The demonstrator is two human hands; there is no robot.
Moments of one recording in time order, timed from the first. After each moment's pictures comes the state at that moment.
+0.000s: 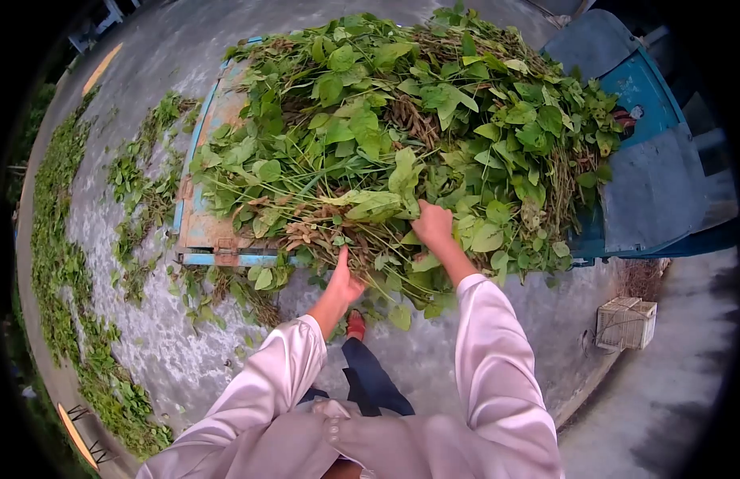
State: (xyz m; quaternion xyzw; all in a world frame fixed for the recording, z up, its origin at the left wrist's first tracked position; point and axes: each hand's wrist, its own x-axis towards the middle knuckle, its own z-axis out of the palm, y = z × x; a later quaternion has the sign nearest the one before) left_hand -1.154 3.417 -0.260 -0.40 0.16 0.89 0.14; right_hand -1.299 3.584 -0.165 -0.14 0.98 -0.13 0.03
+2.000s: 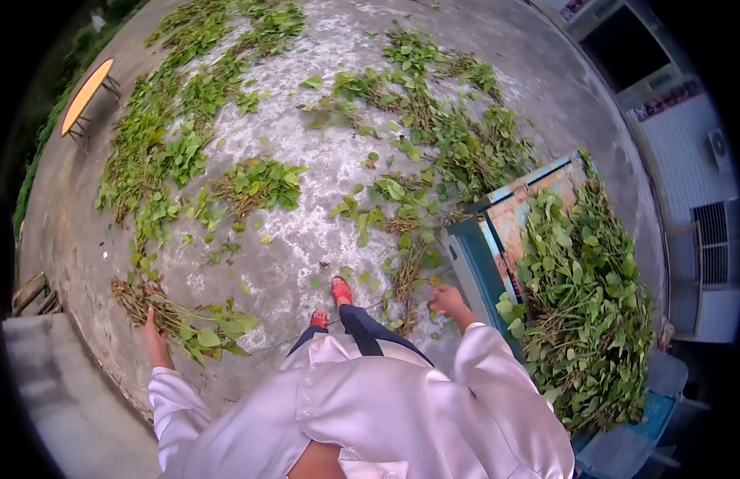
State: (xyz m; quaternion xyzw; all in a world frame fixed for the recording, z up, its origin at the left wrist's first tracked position) left_hand -0.016 2.969 -0.178 -0.71 0.07 0.36 -0.60; right_hand -0.820 3.072 -0.265 -0.22 0.78 -0.18 0.56
